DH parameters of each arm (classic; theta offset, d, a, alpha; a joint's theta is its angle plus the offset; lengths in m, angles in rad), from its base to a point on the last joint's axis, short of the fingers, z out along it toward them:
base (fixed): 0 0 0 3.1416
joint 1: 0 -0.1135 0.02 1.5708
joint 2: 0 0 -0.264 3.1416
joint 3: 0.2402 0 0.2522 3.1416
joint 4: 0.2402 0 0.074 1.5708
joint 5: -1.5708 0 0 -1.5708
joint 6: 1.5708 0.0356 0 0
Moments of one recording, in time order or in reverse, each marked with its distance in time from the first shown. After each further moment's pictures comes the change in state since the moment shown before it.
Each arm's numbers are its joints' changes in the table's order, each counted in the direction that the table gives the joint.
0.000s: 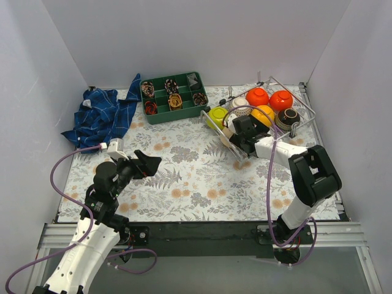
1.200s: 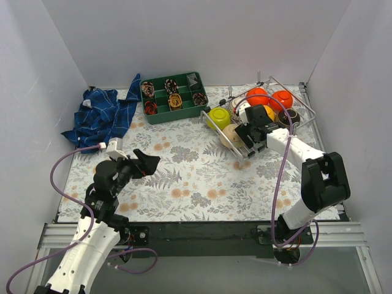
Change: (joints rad) left arm -0.030 0.019 0.001 0.009 -0.005 -0.004; right arm 0.106 -0.077 0.127 0.248 0.206 0.198
